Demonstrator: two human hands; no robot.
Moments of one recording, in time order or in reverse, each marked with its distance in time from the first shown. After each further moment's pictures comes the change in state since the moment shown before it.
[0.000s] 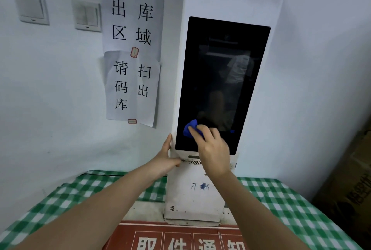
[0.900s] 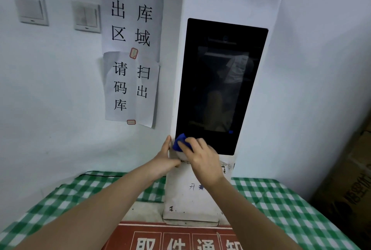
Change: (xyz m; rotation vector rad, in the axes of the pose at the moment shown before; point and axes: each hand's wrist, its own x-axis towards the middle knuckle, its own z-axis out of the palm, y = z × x) left_hand -0.001 0.000 0.001 0.067 0.018 -0.019; right_hand -0.015 -0.014 0.006 -0.002 -0.113 -0.137
